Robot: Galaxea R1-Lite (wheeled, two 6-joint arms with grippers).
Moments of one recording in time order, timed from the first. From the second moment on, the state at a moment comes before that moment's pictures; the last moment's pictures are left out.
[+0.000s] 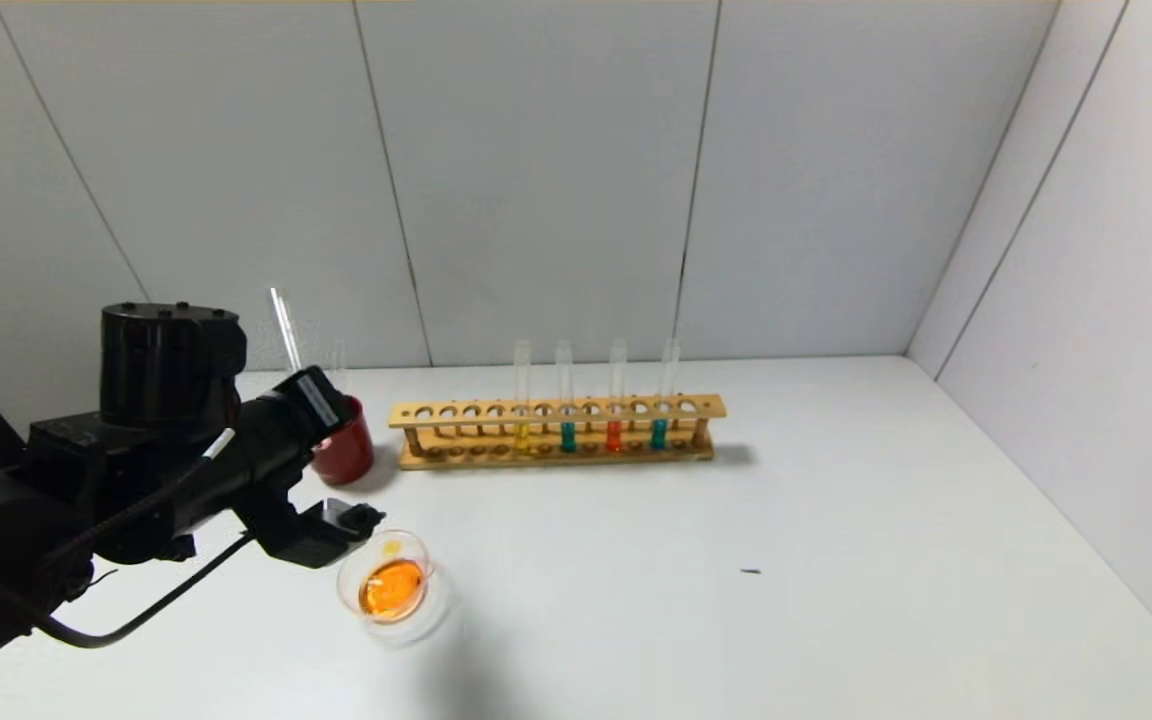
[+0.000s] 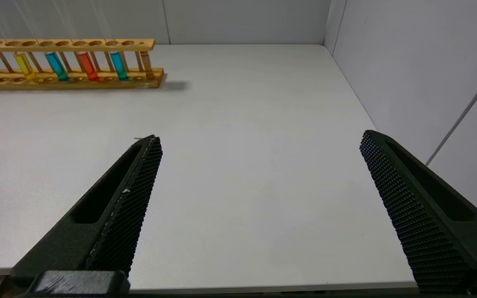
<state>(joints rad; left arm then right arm) -0.34 1.59 -0.67 -0.54 0.28 2.40 0.00 0.00 0.00 0.00 0.00 0.00</state>
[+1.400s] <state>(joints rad) -0.14 1.66 -0.95 -0.55 0.20 0.17 0.00 0.00 0.00 0.00 0.00 0.00</state>
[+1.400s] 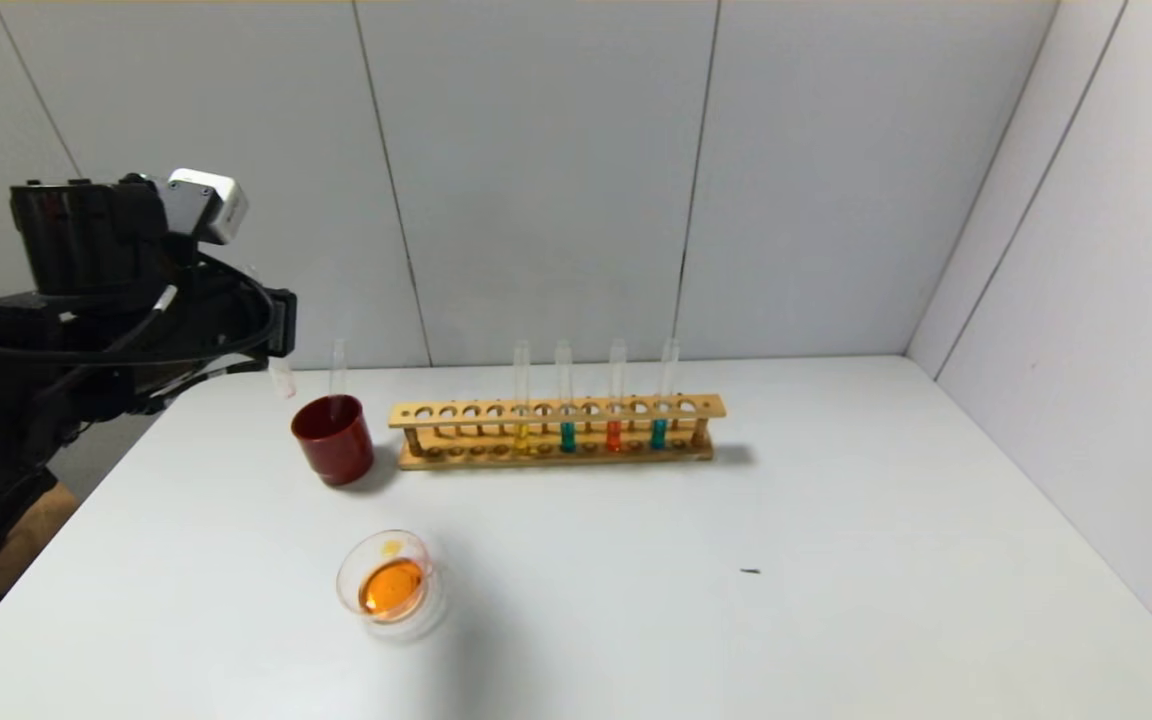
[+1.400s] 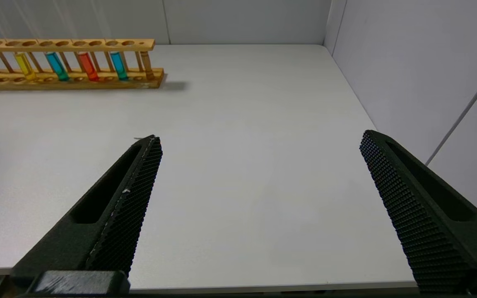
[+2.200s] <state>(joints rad) -0.08 1.99 -1.04 -0.65 0.16 0.09 0.00 0.00 0.00 0.00 0.00 0.00</state>
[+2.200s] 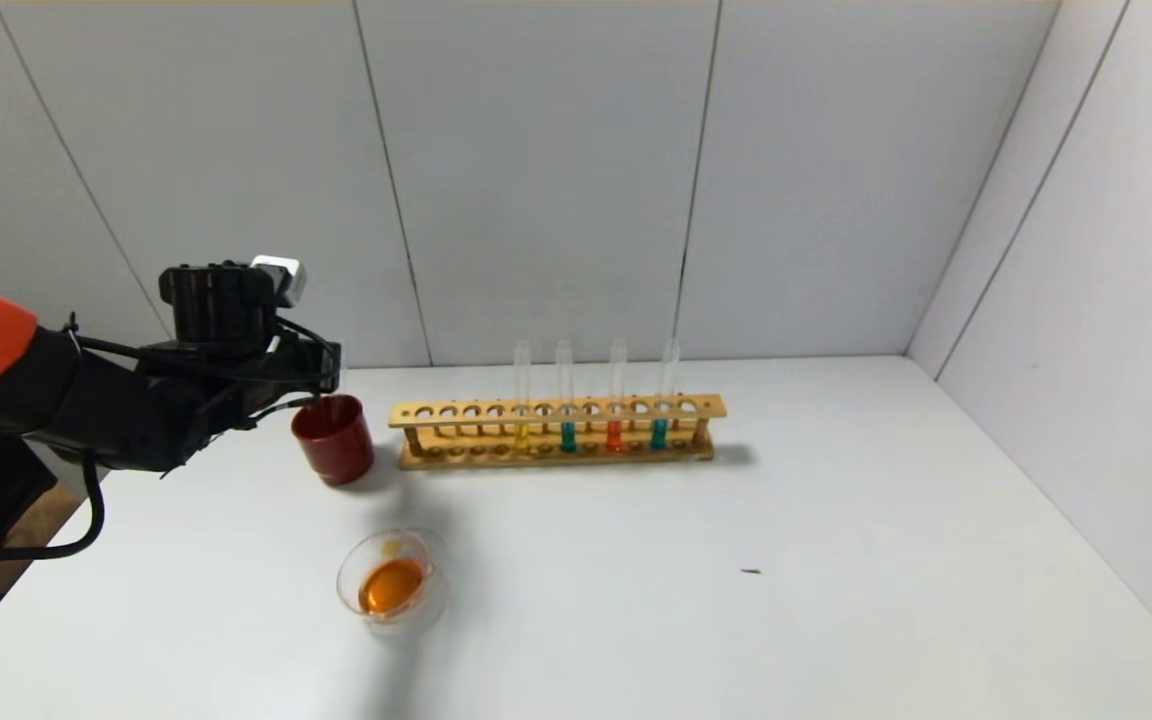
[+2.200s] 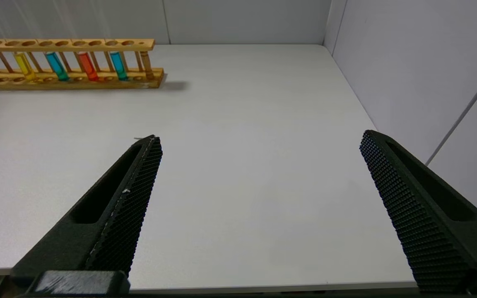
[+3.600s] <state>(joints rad) -0.08 2.04 -1.04 -0.65 0.13 0.10 0.00 0.00 0.00 0.00 0.00 0.00</state>
